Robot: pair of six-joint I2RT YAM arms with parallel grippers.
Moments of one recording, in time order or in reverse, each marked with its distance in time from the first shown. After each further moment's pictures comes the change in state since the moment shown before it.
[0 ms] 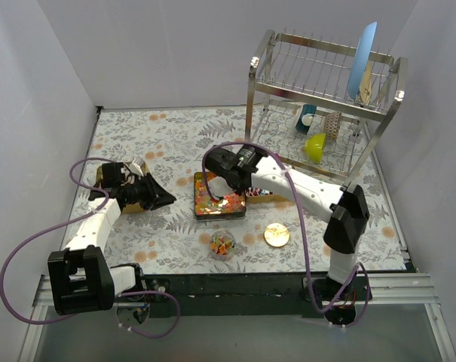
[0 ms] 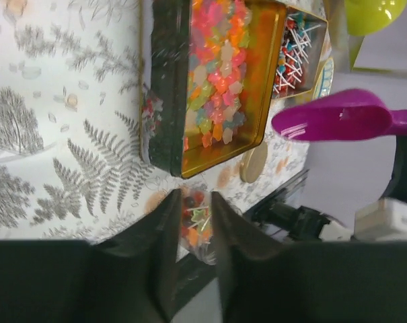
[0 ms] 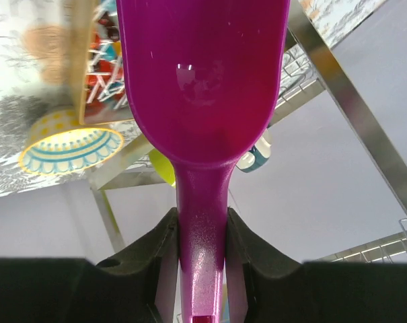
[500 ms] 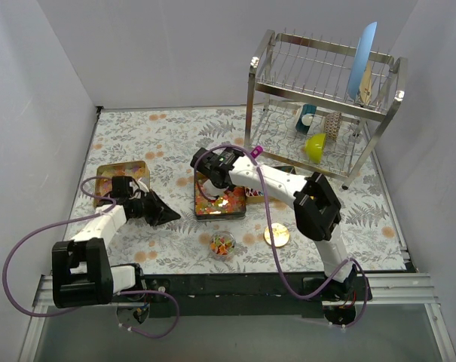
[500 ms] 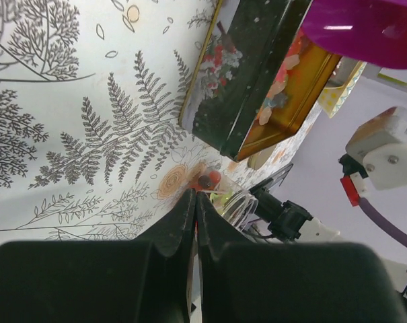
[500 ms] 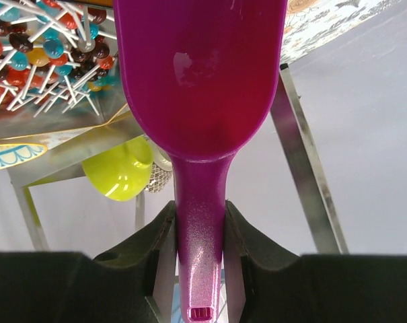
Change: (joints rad) left arm -0.016 0.028 -0.195 0.056 -0.016 -0.157; right arm -0.073 0.269 0.101 0.168 0.132 -0.229
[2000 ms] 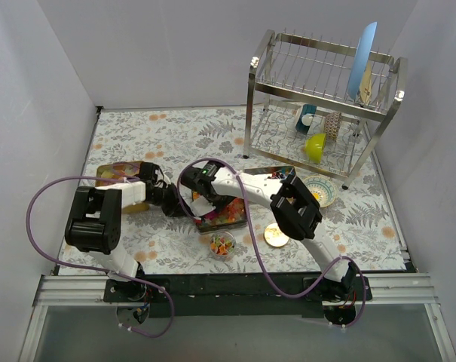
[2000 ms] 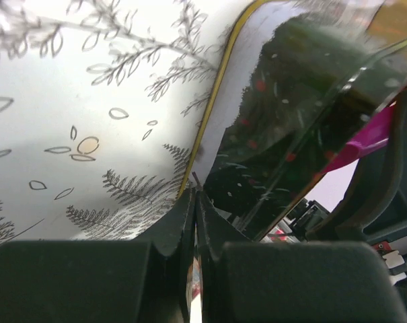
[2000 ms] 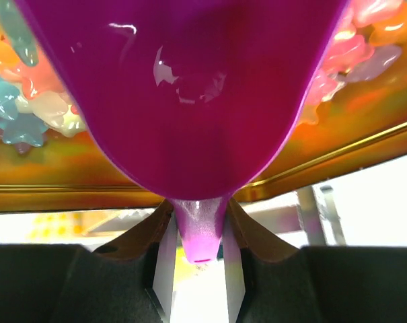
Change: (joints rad) left arm -0.212 0.427 0.179 0.107 -0.051 -0.021; right arm 0.080 0.182 0.064 -0.077 -0.308 0.153
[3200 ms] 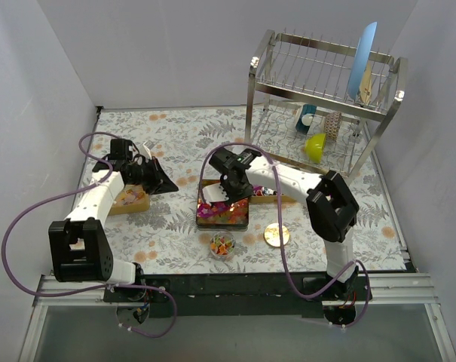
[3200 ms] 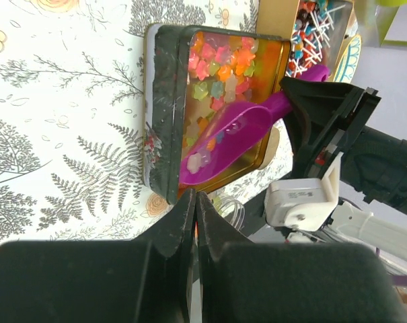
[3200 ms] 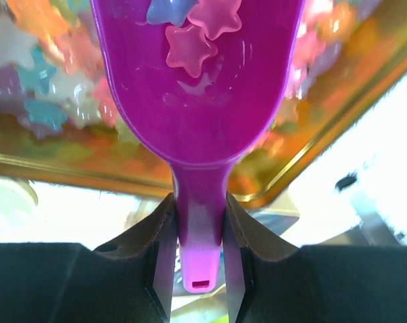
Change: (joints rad) left arm 0.144 -0.247 0.264 -0.362 0.016 0.285; right arm -0.166 -0.280 -0.293 0.214 -0.396 0.028
